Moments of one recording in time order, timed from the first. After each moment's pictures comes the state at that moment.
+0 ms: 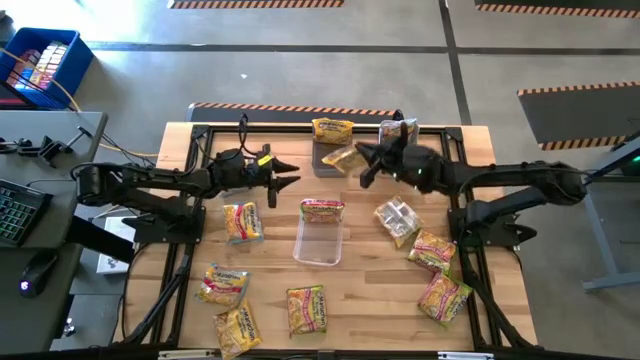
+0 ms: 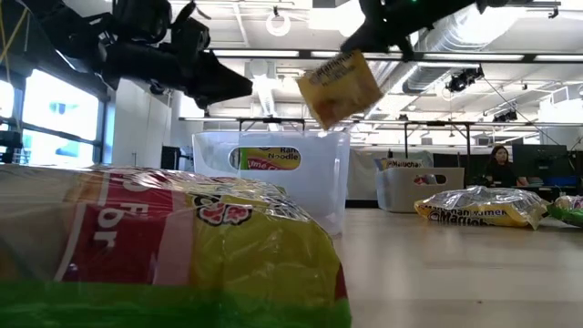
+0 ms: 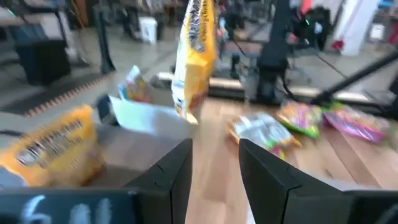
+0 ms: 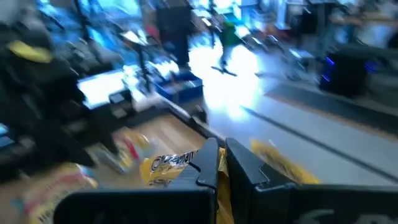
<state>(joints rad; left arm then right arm) 0.33 1.22 0.43 0.69 0.13 0.00 -0.15 1.19 0.84 0.21 0.47 0.14</state>
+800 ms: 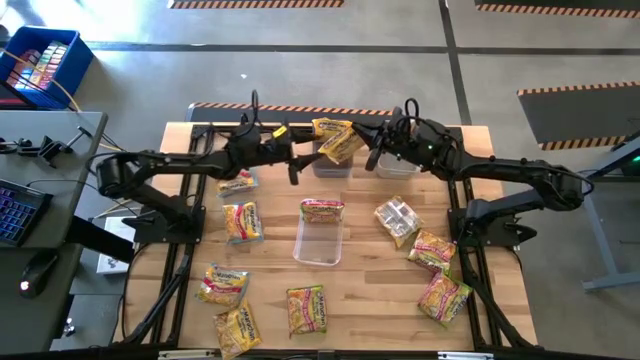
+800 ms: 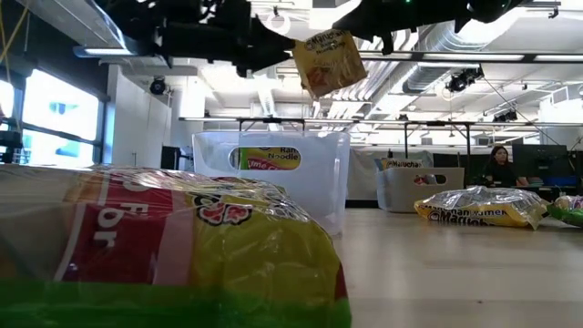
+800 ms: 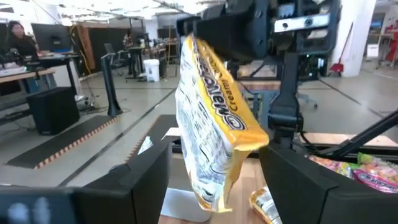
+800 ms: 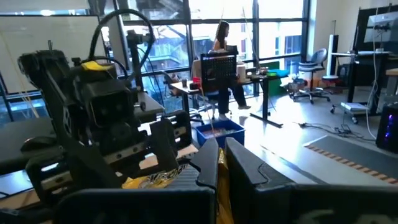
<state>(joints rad) 0.39 1.43 0.79 0.67 0.20 0.06 -0.34 1.20 0.84 0.46 0.09 0.06</state>
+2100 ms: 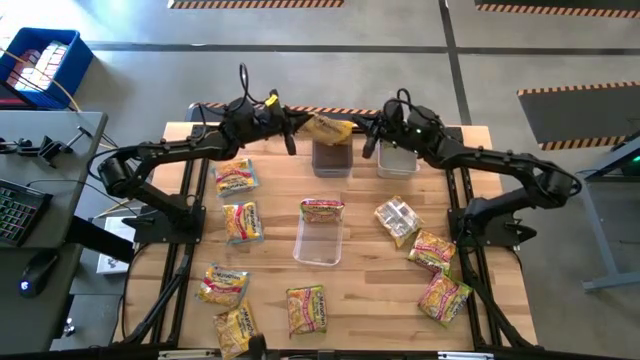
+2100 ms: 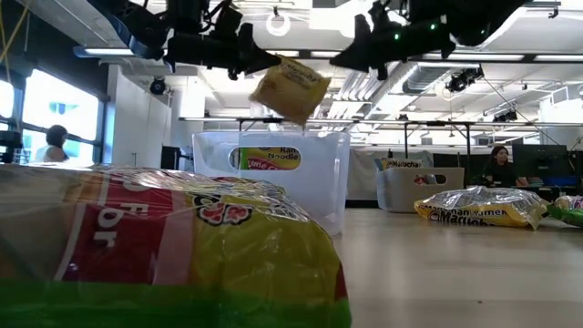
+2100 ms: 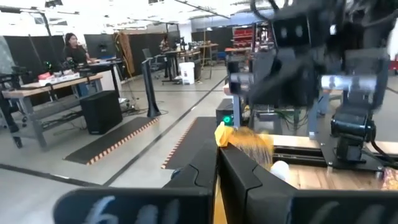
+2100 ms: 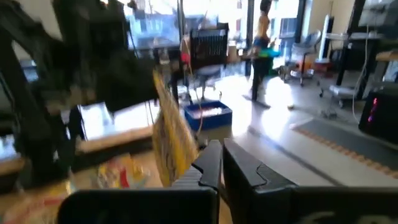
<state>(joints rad) 0.62 1.45 0.87 0.64 0.27 0.10 -0.53 1.32 0.84 0.46 -0.08 0.02</state>
